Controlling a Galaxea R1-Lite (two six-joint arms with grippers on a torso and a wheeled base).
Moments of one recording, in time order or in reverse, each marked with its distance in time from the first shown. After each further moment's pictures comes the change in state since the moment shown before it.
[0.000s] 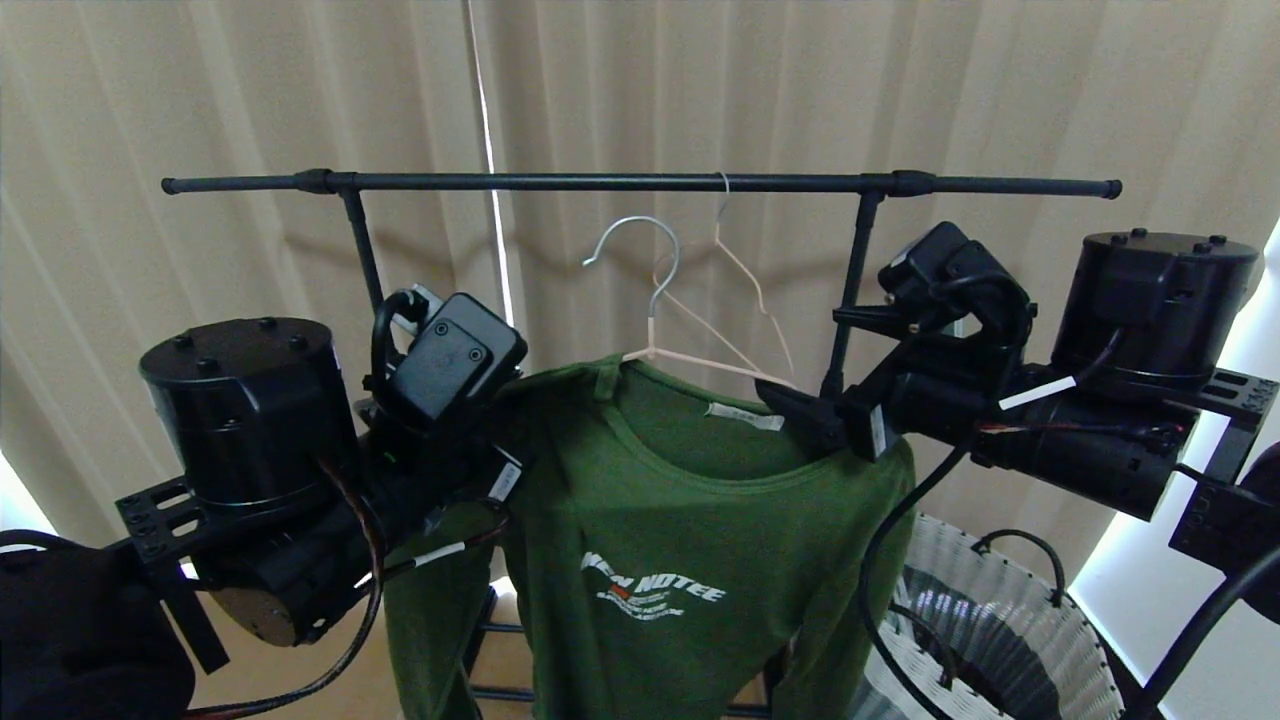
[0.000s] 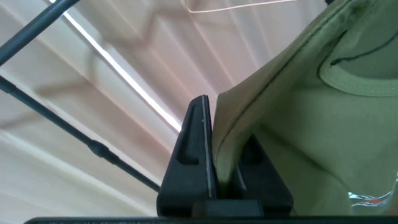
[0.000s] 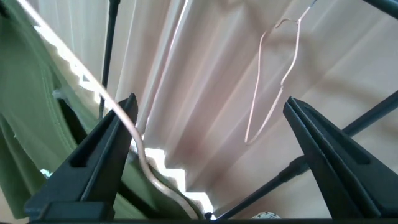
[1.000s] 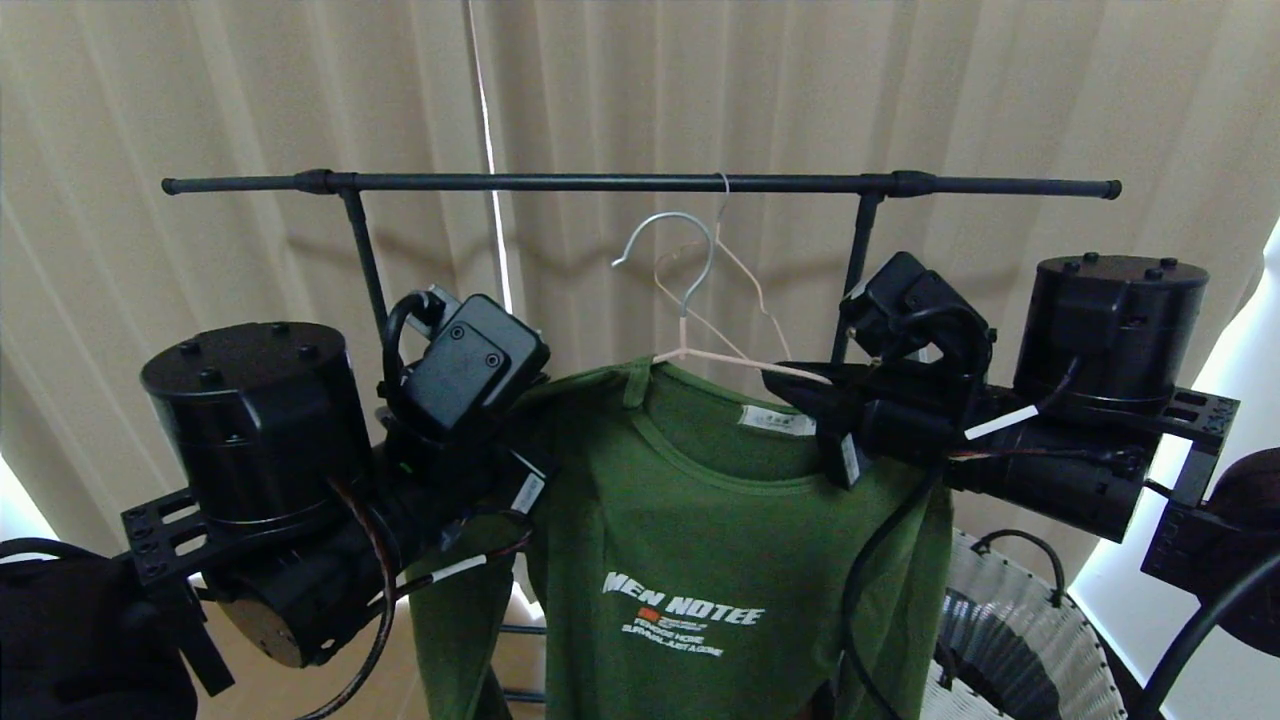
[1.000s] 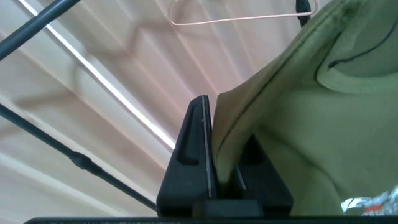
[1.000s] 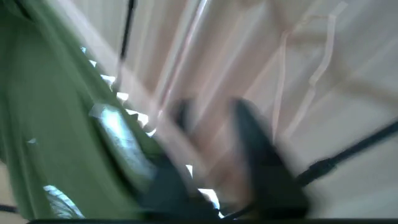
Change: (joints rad) left arm -0.060 -0.006 -0.006 -0.003 -0.008 -0.031; right arm 0.049 0.027 0.009 0.000 0.001 -0.004
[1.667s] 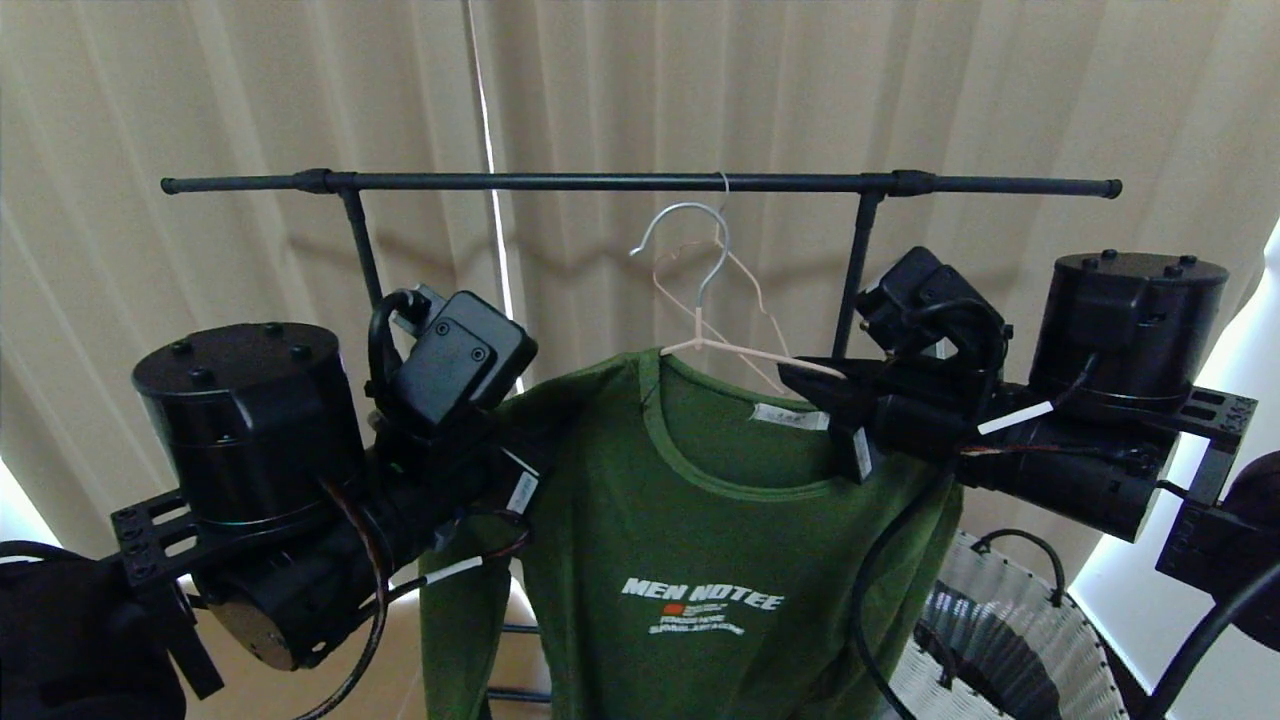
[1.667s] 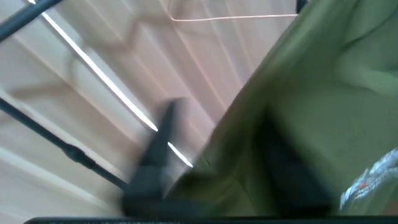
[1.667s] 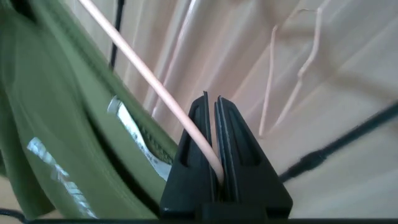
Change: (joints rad) left arm 0.004 -0.011 0.006 0.020 0.001 -0.054; right arm -0.003 -0.017 0.010 0.000 -0.029 0.001
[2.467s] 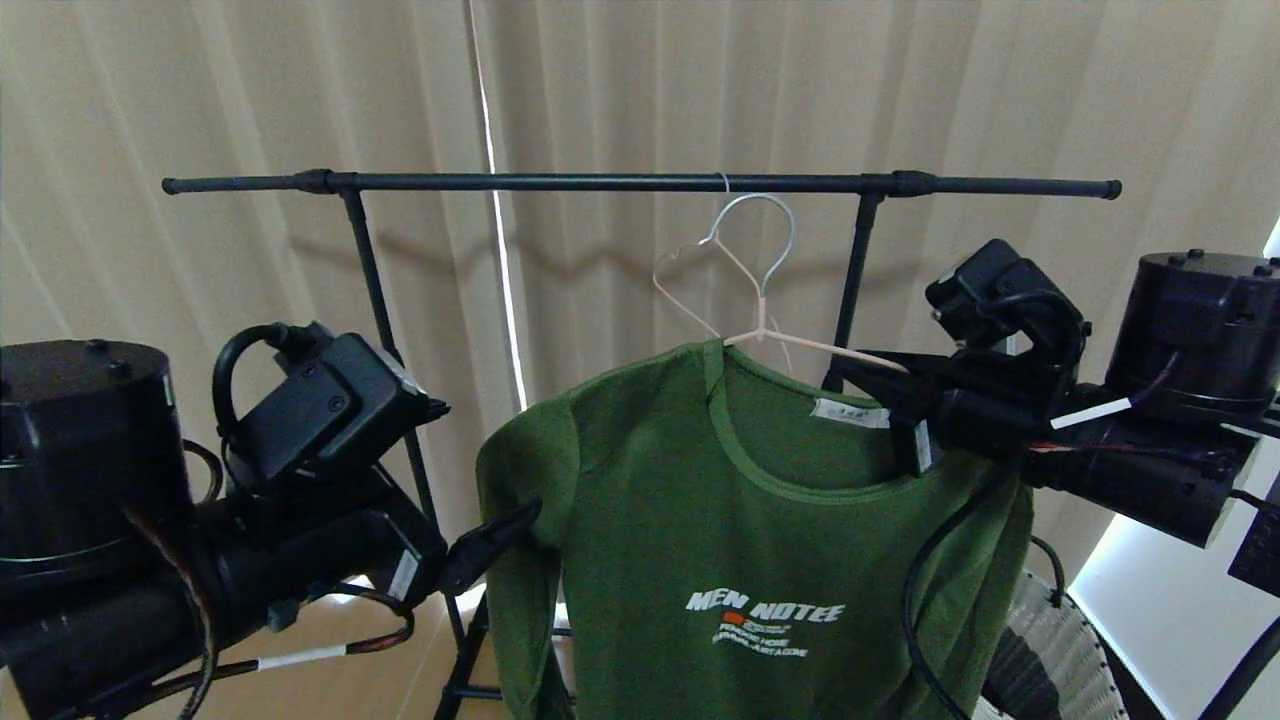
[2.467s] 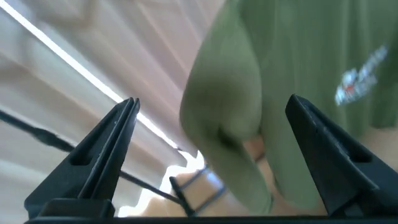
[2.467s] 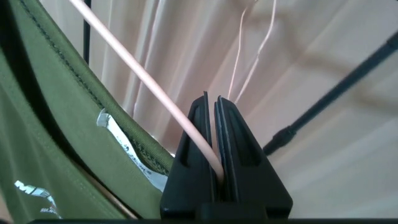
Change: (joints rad) left arm 0.118 -0.236 0.076 0.327 -0.291 -0.008; right arm -0.094 -0.077 0.068 -0.001 -0.012 0.004
